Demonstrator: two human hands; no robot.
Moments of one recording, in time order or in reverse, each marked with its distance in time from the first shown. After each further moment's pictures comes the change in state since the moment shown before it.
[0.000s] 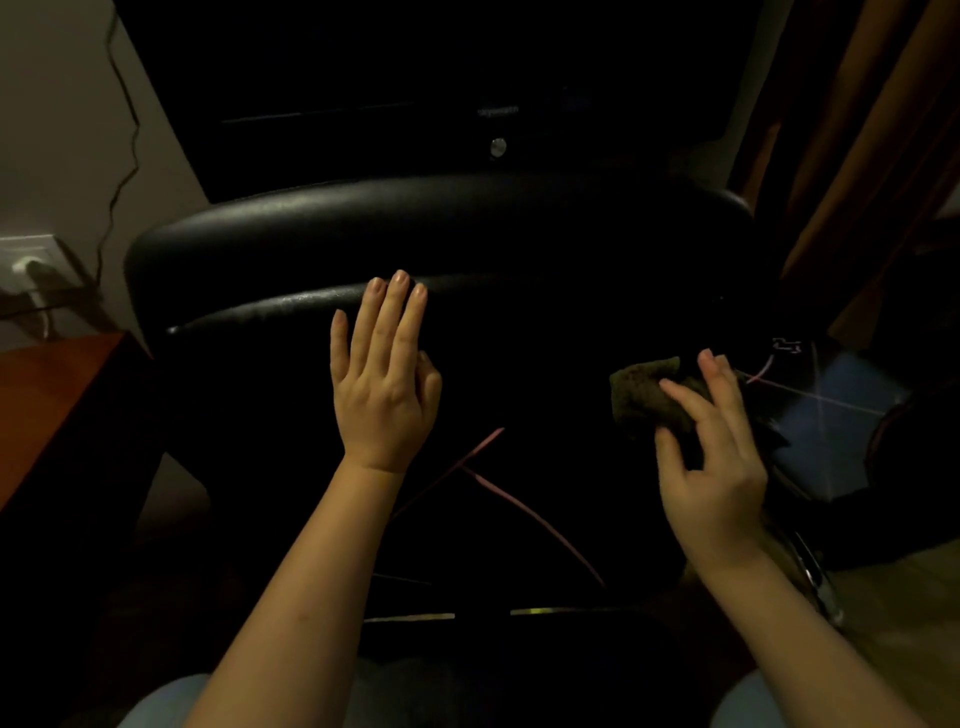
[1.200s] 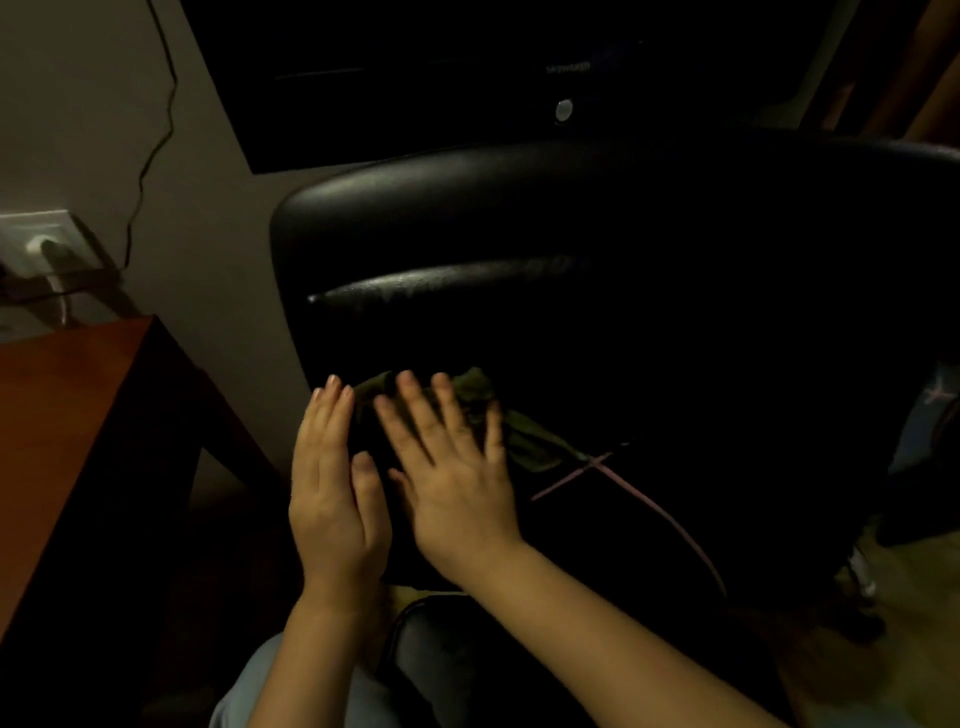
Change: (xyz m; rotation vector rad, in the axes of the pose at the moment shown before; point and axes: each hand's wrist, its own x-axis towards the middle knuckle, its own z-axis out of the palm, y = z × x) left_hand -0.089 -0.089 -0.070 -0.366 -0.142 -0.366; right_hand -0.040 -0.184 0.192 -0.453 -0.509 -0.254
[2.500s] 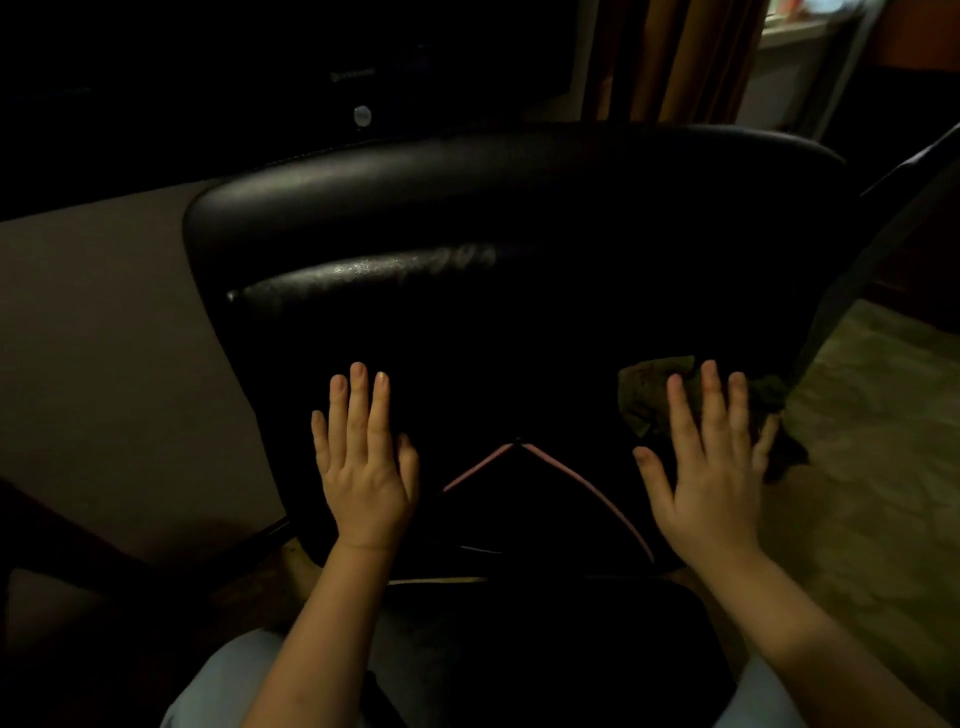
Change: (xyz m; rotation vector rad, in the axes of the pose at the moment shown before) left_hand -0.004 0.044 0.127 0.115 -0.072 0.304; right_hand -0.162 0.211 -0.093 -0.155 0.195 0.574
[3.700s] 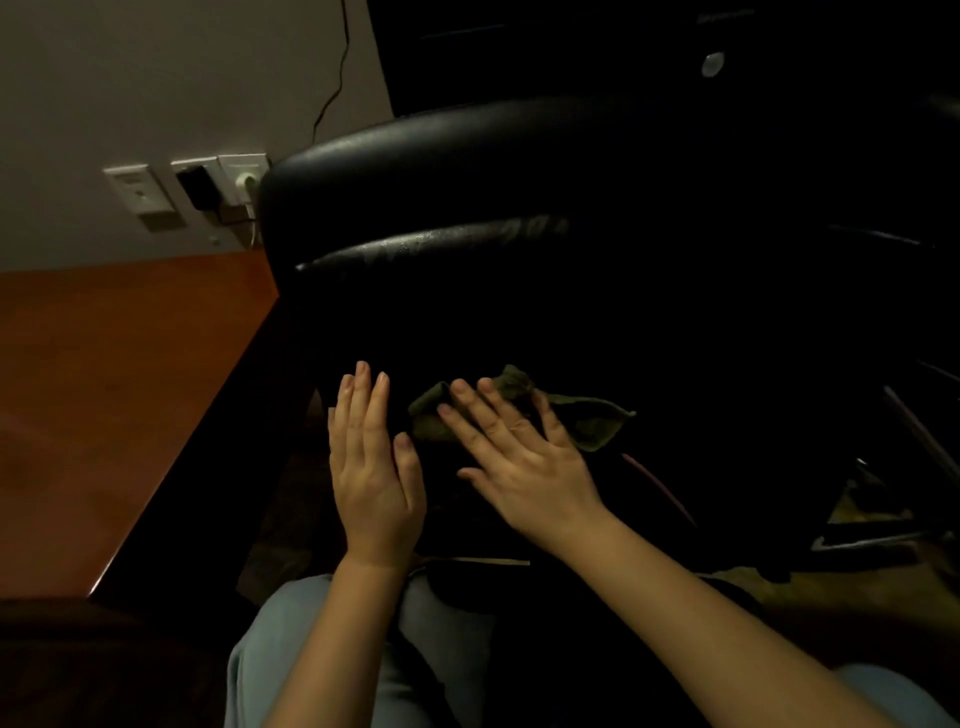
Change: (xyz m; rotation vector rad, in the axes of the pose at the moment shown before) left_hand -0.070 -0.024 -0.143 0.277 0.134 -0.395; right_hand -0.014 -0.215 0.081 0.255 0.002 -1.000
